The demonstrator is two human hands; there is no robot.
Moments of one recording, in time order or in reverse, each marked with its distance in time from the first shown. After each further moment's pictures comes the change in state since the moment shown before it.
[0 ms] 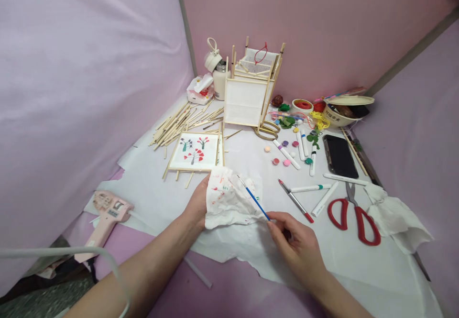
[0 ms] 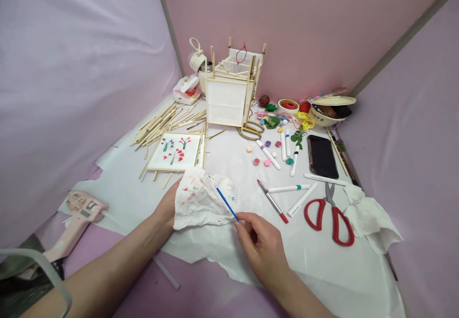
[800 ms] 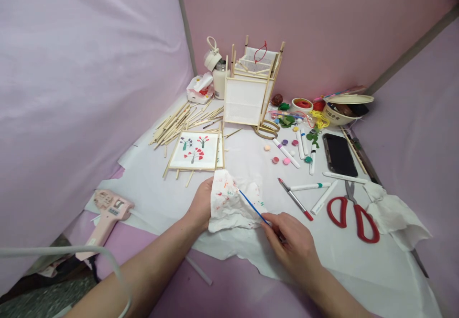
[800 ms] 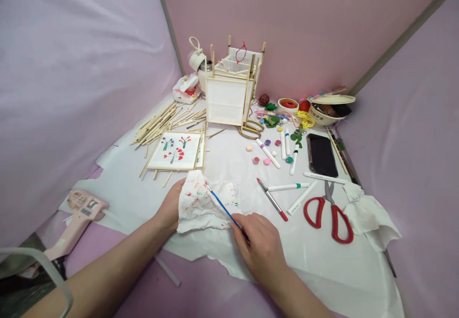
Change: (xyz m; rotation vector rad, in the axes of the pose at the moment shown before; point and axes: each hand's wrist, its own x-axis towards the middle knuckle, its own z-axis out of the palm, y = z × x) left_hand -0.003 -0.009 -0.004 0.197 -0.021 0.053; right_hand -0.002 0.006 0.004 -0.297 0.028 -0.343
